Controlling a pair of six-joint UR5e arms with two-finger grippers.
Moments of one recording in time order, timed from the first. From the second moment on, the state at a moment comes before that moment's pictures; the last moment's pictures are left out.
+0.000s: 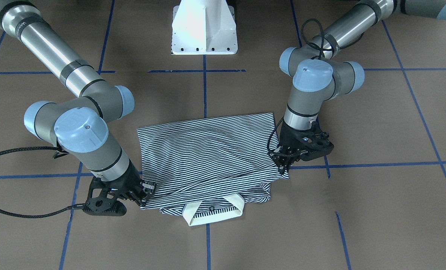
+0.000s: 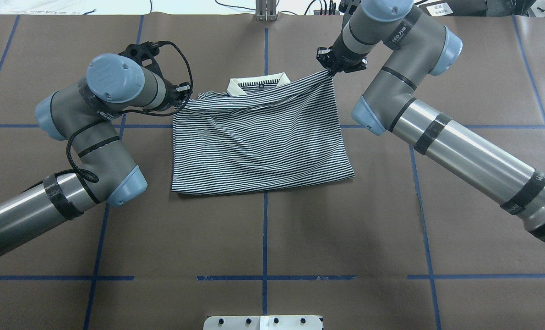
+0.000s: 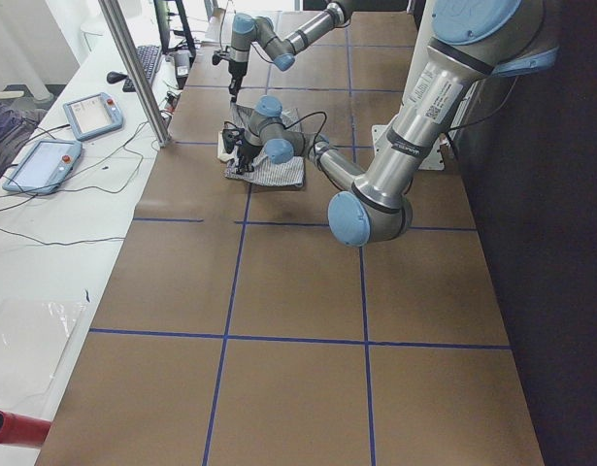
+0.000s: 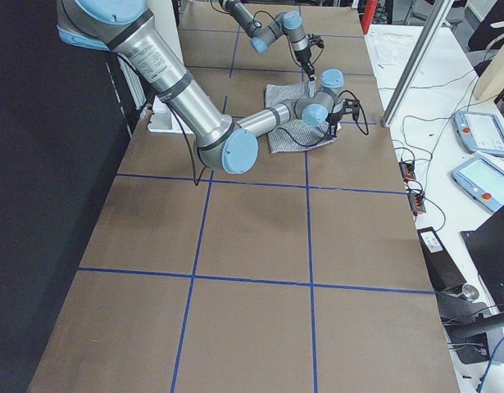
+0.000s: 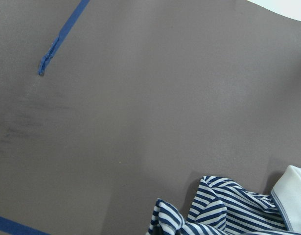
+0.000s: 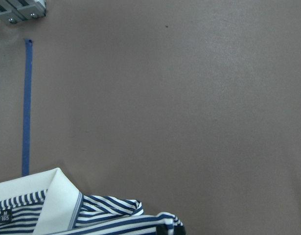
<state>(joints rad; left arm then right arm) -0.73 -2.16 -1.47 -2.02 -1.69 -1.46 0.86 -0.77 1.14 -1.06 2.00 1.14</state>
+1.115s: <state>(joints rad) -0.78 -2.15 -1.56 -1.98 -1.79 -1.41 0.67 -1.22 1.66 -1.07 1.96 1.20</state>
